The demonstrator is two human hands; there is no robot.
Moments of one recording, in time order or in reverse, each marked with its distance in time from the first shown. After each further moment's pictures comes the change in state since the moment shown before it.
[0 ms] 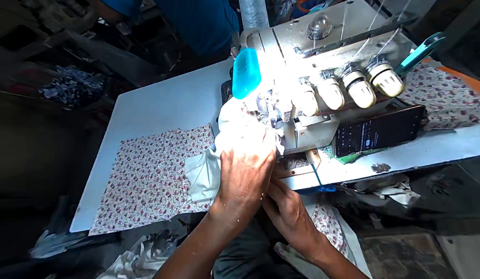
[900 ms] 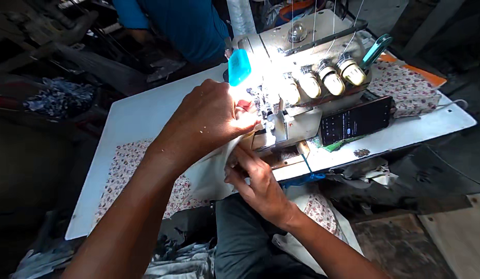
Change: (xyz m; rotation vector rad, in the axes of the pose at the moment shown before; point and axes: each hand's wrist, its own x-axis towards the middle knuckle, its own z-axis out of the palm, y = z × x) left_hand 0.056 -0.067 -0.059 -0.335 -0.295 0.120; right_hand 0.049 -0.038 0.020 0.325 -0.001 0.028
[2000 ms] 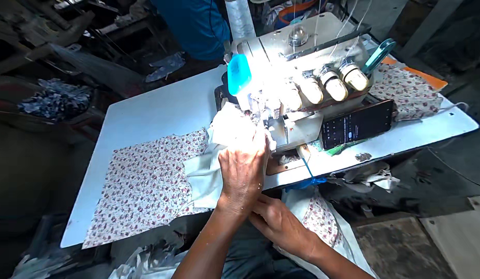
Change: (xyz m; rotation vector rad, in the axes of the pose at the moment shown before) left_hand -0.029 0.048 0.109 0.248 0.443 -0.206; right_hand -0.066 0.017 -0.021 -0.155 -0.253 -0.007
